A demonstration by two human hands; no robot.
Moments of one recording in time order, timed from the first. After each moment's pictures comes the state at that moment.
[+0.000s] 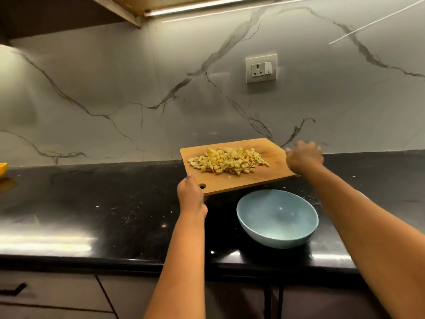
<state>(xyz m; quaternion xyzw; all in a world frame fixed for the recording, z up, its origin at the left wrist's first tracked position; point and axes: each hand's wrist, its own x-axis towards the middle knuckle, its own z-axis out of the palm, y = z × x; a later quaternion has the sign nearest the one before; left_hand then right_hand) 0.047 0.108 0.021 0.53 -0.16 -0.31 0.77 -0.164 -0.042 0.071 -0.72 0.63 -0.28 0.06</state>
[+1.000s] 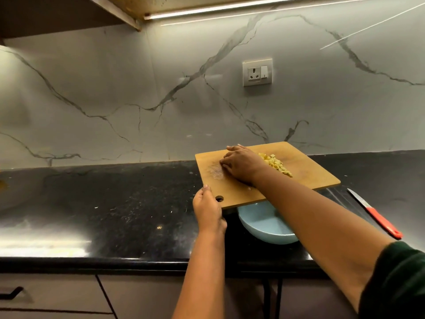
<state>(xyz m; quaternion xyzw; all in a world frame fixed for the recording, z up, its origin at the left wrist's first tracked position) -0.004 0.132 0.008 0.48 -0.15 -0.33 0.80 -0.063 0.006 0.074 -0.94 0.27 -0.14 -0.16</state>
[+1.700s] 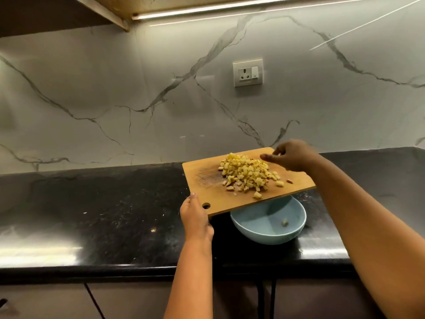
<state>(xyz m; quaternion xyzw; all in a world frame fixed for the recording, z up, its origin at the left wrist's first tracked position) 0.004 0.139 -0.001 0.47 -0.13 -0.33 0.81 -0.185 0.003 0.104 -0.83 0.51 -0.21 0.10</state>
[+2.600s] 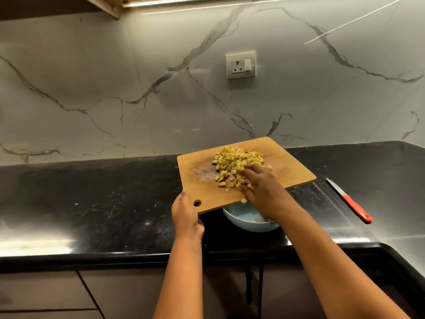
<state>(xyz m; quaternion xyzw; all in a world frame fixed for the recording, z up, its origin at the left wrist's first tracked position) -0.003 0.153 -0.014 0.47 -0.12 -0.36 0.79 -0.165 0.086 0.026 -0.87 0.38 -0.31 0.08</state>
